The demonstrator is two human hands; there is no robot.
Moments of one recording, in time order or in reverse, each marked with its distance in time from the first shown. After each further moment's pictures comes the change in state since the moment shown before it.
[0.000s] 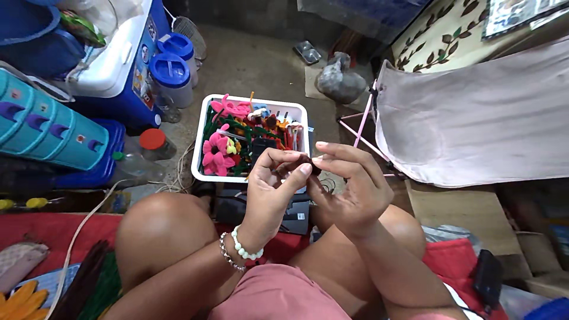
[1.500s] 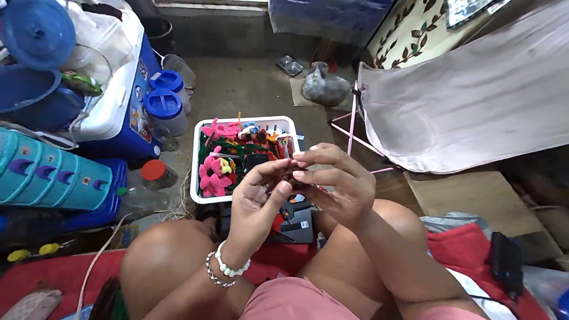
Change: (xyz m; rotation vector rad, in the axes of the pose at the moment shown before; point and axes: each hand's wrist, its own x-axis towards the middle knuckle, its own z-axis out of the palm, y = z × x) left_hand 0.009 0.012 -0.011 0.186 -0.308 0.170; right_hand 0.007 0.020 -0.016 0.278 -0.070 -0.017
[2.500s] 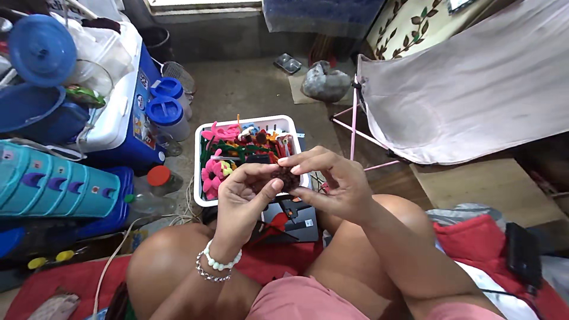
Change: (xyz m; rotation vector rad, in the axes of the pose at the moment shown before) left_hand 0.009 0.008 -0.017 0.074 0.007 -0.040; right_hand 0.002 0.004 -0.005 0.278 -0.110 0.144
